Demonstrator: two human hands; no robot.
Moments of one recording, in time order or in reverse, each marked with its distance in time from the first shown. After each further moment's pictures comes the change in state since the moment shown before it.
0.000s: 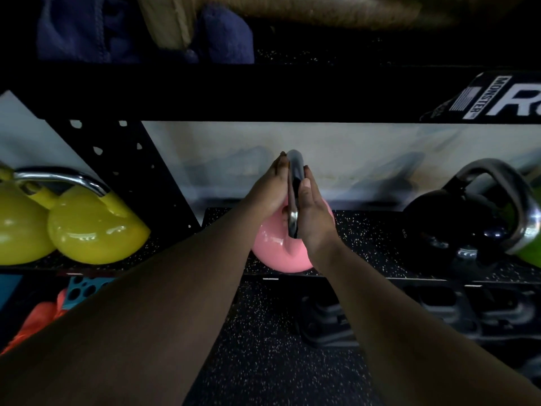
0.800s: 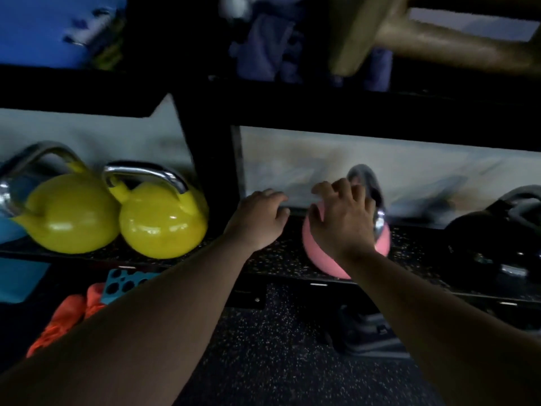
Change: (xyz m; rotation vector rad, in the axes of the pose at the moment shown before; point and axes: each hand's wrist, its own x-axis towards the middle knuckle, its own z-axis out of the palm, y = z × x) left_hand -0.080 -0.065 -0.161 0.634 0.080 0.384; right_hand -0.036 -0.032 0.096 -1.264 0.201 -0.554
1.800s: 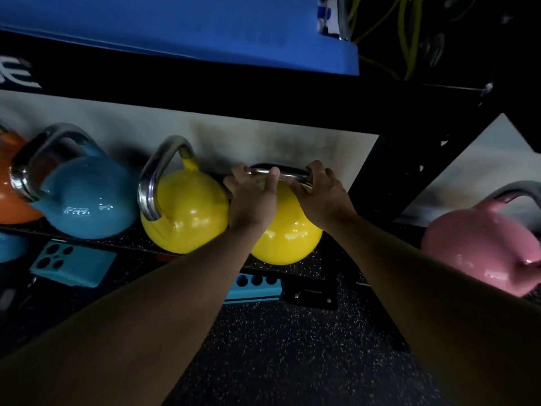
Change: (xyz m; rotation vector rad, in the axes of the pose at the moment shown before) left_hand -0.036 -0.236 -0.135 -0.527 0.369 -0.553; right_hand 0.088 -0.282 0.107 0.469 -0.276 0.101
